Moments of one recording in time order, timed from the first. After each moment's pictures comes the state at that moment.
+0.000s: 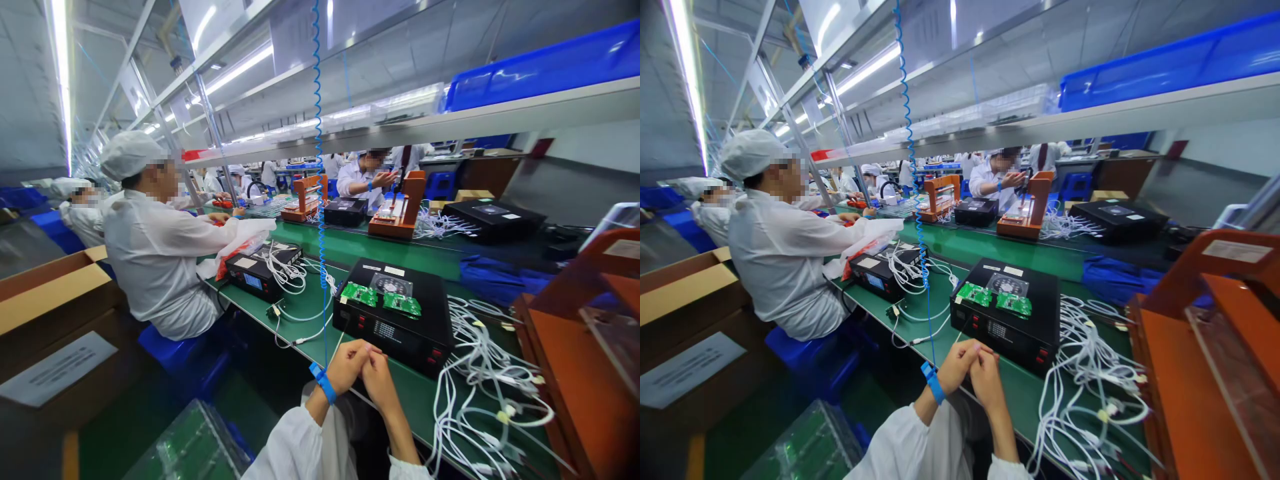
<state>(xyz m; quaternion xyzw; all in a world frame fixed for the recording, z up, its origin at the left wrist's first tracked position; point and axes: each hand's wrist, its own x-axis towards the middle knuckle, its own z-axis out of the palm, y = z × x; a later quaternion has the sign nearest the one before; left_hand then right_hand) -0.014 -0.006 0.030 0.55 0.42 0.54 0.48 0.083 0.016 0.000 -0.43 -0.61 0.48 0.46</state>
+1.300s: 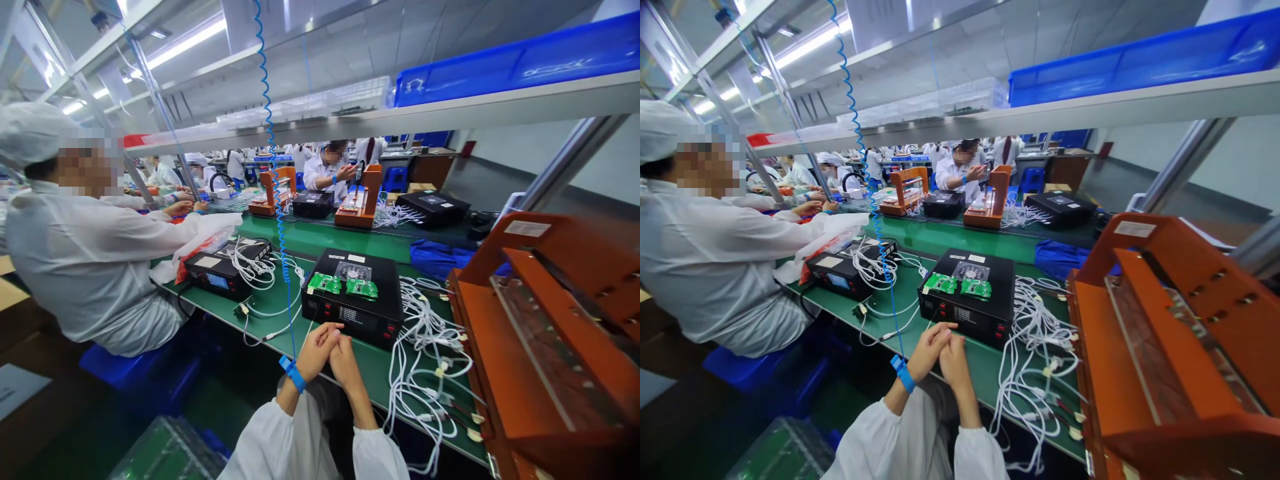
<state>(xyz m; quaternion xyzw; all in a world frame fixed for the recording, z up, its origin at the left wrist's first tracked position) -0.010 -0.005 0.025 0.50 0.40 0.54 0.54 0.080 0.008 0.006 -0.47 -0.57 0.45 0.50</state>
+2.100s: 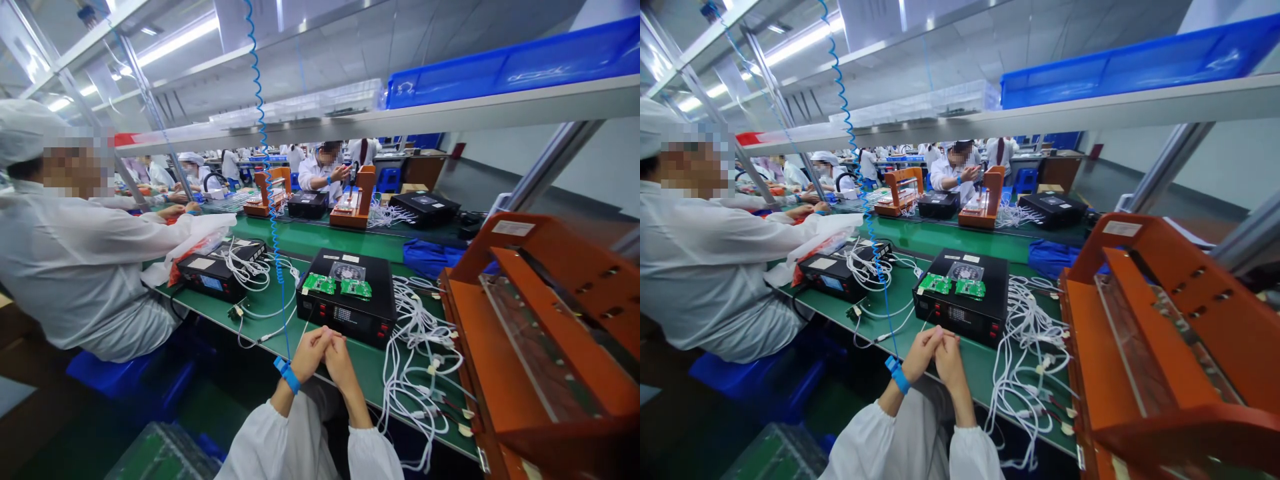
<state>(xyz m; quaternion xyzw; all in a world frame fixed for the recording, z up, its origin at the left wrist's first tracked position) -0.013 -0.003 0.025 0.53 0.43 0.52 0.52 0.080 0.014 -0.003 -0.42 -0.58 0.49 0.49</state>
